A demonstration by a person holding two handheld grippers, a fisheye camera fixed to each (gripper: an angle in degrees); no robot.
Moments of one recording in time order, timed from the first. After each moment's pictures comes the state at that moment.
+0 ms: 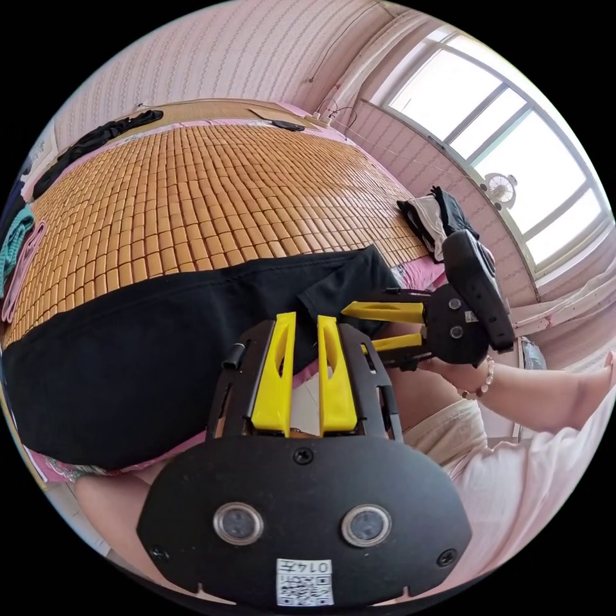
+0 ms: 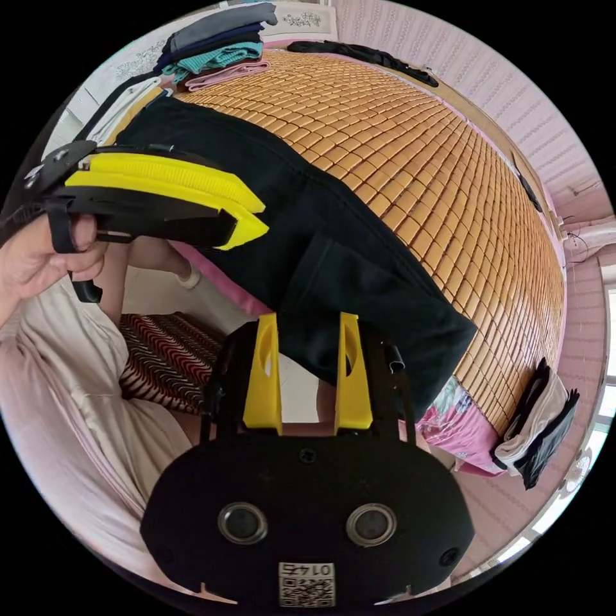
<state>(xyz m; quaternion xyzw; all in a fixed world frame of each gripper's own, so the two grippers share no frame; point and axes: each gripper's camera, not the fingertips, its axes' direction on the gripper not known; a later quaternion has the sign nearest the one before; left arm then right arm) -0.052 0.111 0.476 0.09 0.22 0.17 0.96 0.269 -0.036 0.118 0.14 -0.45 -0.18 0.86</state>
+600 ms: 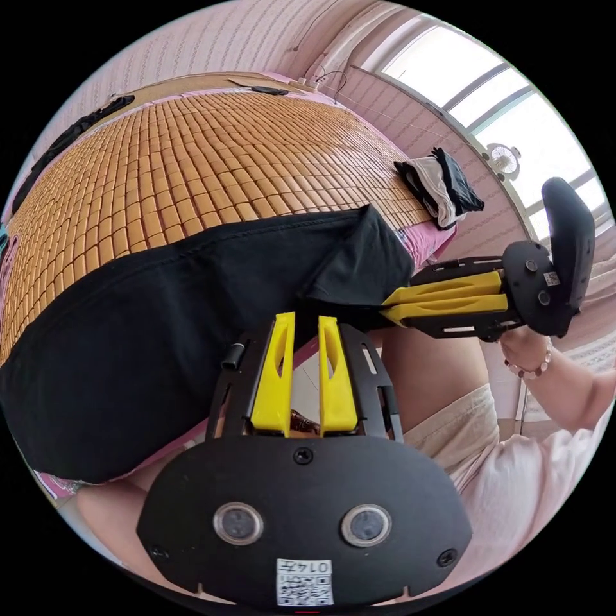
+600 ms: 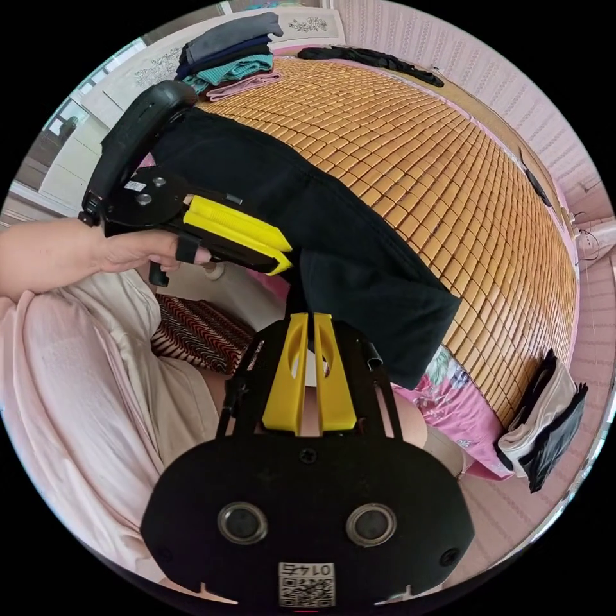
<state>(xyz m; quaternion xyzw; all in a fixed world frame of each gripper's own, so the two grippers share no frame) 0.004 0.085 0.525 0.03 0.21 0.21 0.95 0.301 -0.010 0.117 0.15 -0.50 -0.19 0.83</state>
